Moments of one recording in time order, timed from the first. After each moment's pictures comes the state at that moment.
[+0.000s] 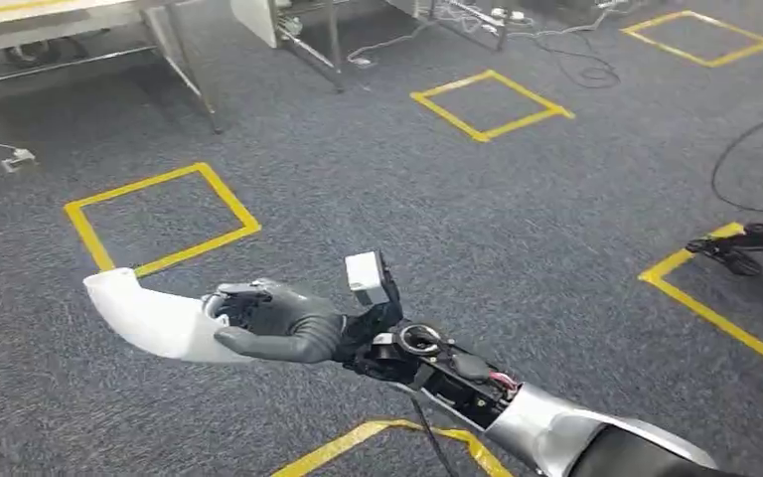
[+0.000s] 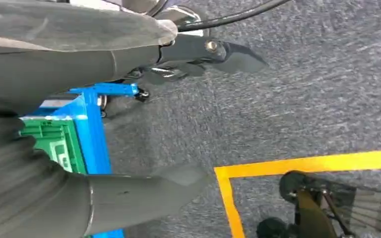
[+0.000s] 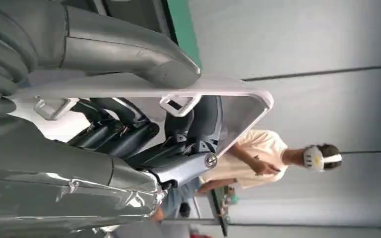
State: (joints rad) left arm -0.17 0.02 1.54 -0.14 -1.33 0.10 0.05; right arm -0.44 0.16 0.79 -1.27 -0.66 0.50 -0.51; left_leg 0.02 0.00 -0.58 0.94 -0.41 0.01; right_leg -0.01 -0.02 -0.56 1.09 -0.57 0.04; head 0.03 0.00
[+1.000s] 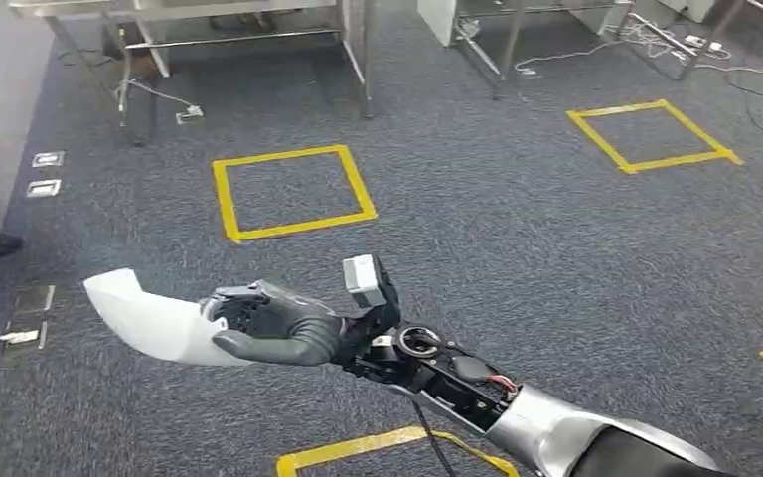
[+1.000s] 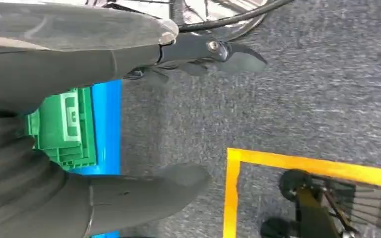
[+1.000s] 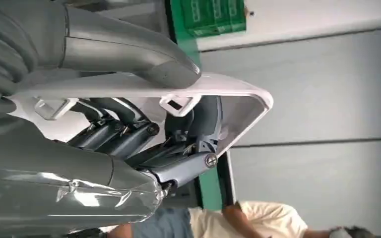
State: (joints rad) left arm -0.17 0.01 1.54 -0.14 -1.35 0.10 0.05; right arm -0.43 0.15 0.79 -1.28 -0.67 0.50 -0.51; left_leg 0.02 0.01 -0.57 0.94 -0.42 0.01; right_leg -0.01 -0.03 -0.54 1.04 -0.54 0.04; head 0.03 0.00
